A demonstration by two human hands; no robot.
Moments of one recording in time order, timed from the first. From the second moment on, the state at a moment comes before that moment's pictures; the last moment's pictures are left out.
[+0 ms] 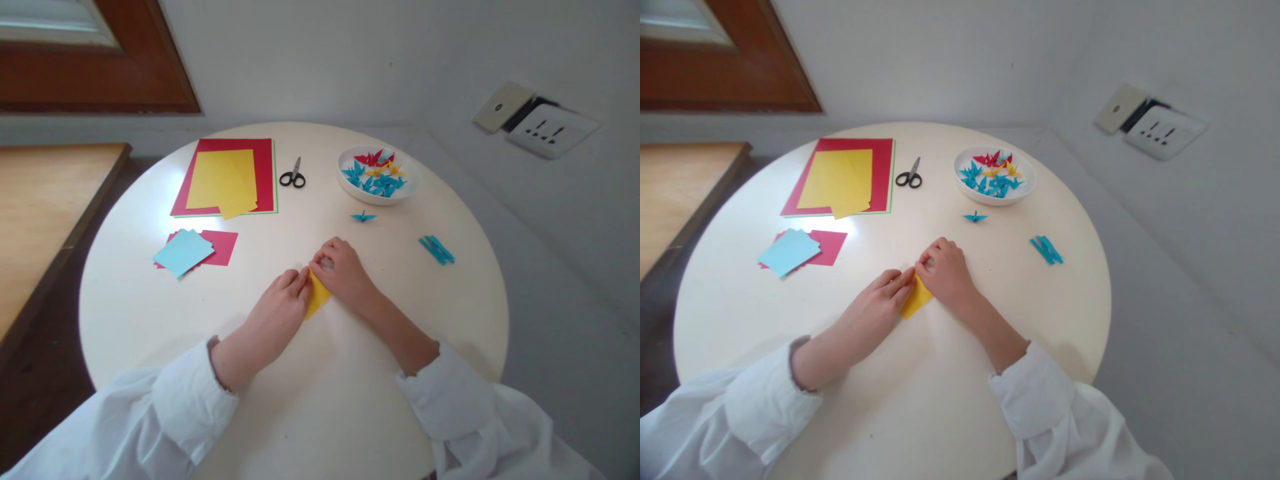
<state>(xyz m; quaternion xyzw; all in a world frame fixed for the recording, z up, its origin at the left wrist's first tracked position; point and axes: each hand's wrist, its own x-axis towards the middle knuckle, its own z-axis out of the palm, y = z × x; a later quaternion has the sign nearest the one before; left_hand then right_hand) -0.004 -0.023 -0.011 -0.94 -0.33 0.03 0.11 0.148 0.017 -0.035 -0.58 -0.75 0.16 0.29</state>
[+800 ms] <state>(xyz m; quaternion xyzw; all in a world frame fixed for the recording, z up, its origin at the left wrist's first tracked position) 0.001 -0.030 -0.017 -0.93 -0.37 0.00 0.09 0.146 0.020 -0.037 -0.58 -0.74 0.16 0.29</state>
